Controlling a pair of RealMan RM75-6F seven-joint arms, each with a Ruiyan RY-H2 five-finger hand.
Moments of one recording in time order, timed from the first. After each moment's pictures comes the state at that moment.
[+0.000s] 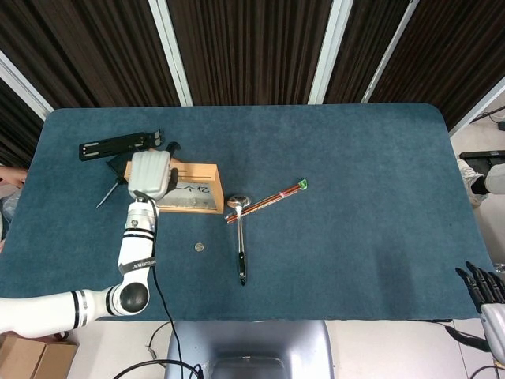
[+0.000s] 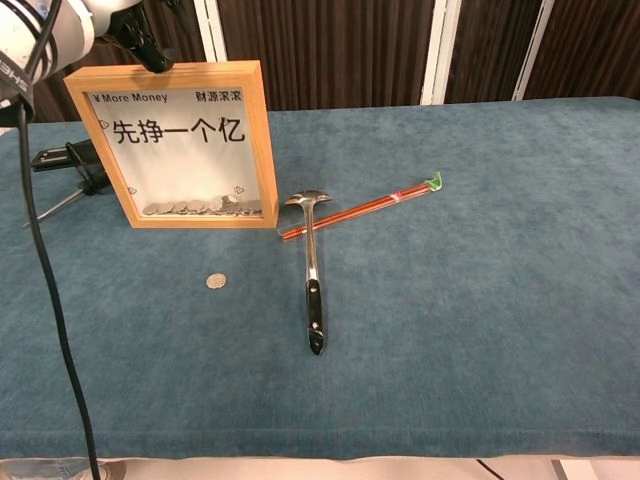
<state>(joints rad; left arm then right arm) -0.99 -1.47 -0.43 -1.63 0.57 1.28 0.80 -0.10 -1.06 -0.08 -1.47 -1.63 1.56 0.16</state>
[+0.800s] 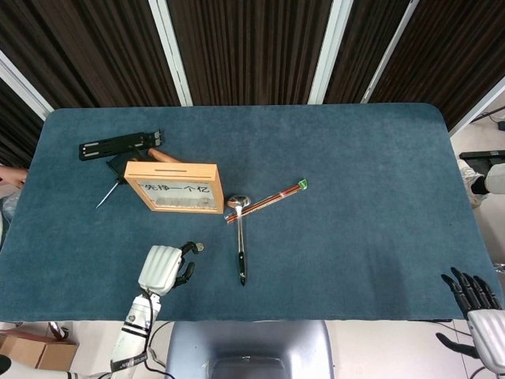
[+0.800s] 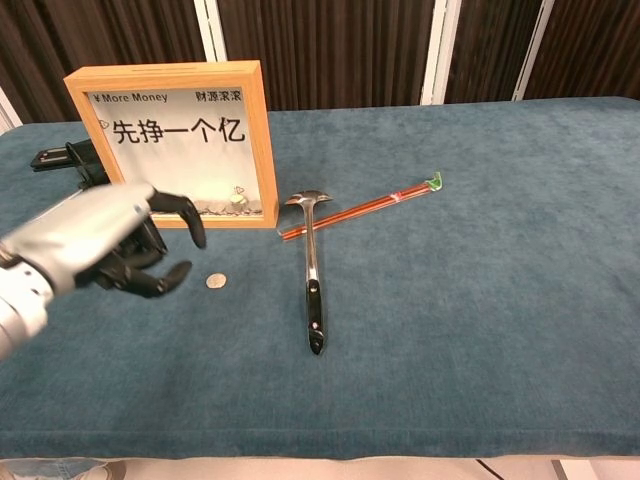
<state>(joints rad) -0.59 -1.71 0.01 -1.67 1.15 1.45 0.49 -0.11 -1.07 -0.11 -1.47 -1.70 1.60 0.12</state>
